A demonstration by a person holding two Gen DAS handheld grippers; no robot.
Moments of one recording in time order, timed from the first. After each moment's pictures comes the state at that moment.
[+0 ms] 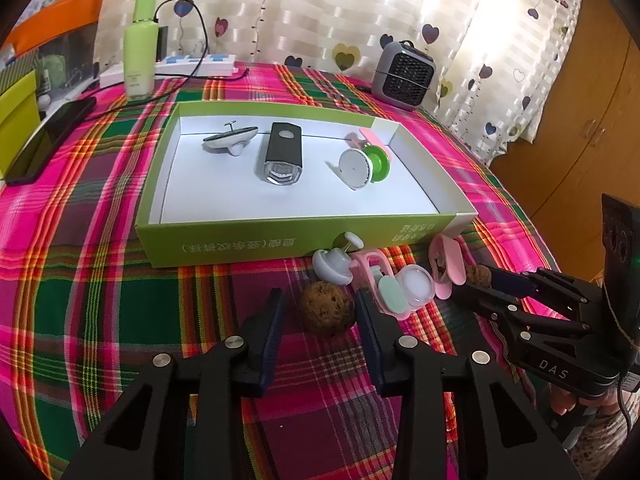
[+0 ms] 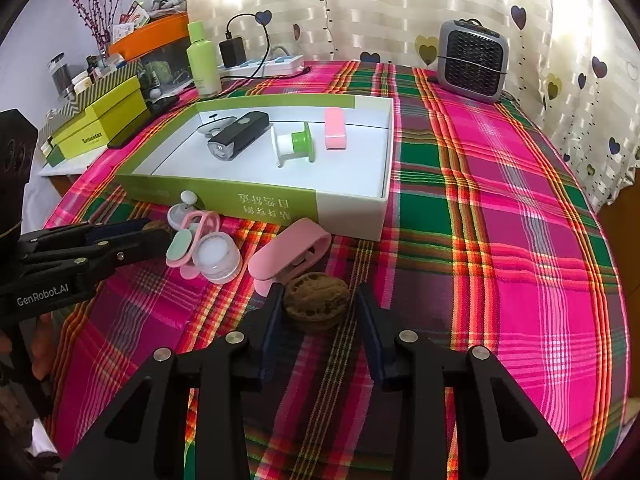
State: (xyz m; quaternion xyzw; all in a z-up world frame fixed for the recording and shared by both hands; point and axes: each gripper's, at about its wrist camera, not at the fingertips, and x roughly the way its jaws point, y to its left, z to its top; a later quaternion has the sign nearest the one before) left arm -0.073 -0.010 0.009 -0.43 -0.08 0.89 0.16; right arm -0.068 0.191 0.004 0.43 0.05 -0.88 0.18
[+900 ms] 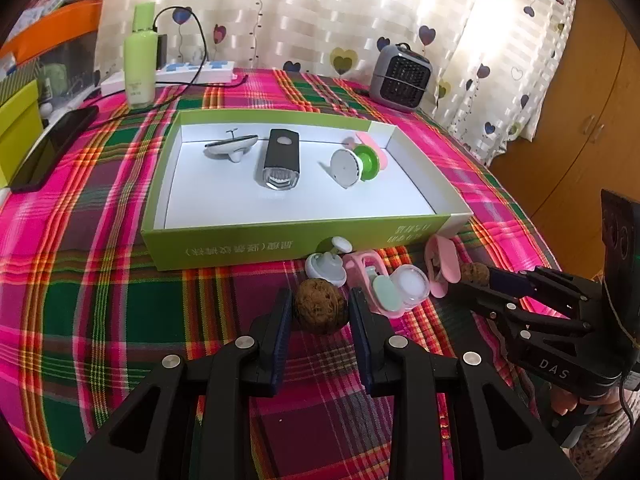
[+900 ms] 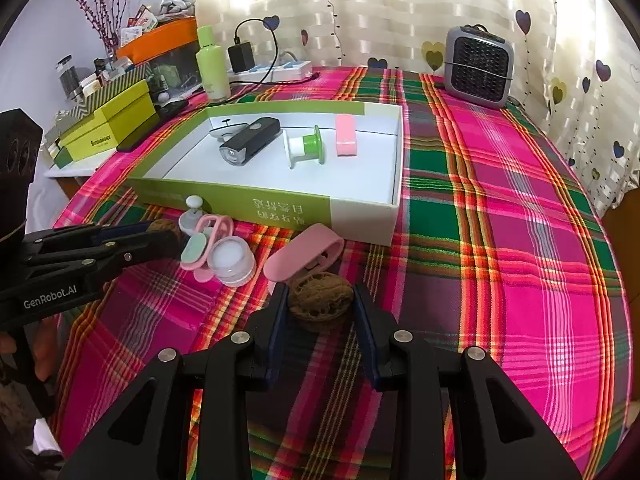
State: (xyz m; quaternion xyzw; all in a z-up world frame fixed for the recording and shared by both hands) left arm -0.070 -0.010 0.014 -0.42 -0.07 0.89 0.16; right arm -0.063 0.188 0.008 0.42 0.05 -0.89 0.19
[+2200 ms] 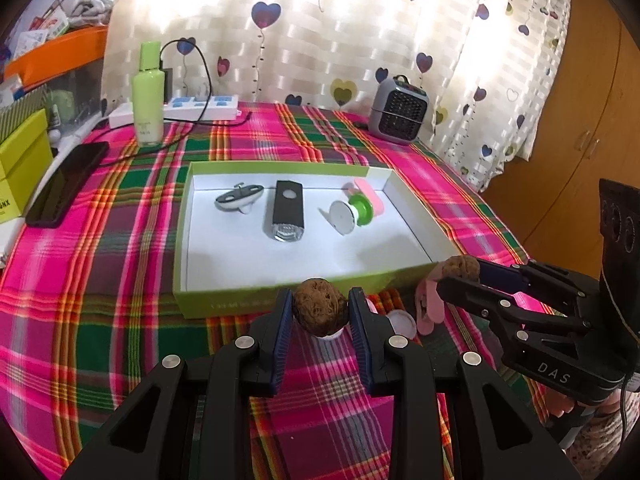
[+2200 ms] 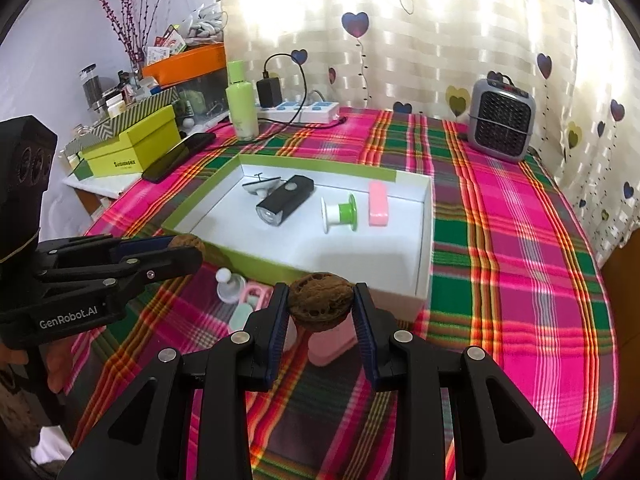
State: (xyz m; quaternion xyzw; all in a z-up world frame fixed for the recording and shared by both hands) left arm -0.071 -0.017 0.049 -0.39 -0.07 0.91 0.15; right arm -0.074 0.163 0.047 0.37 0.06 -0.90 0.23
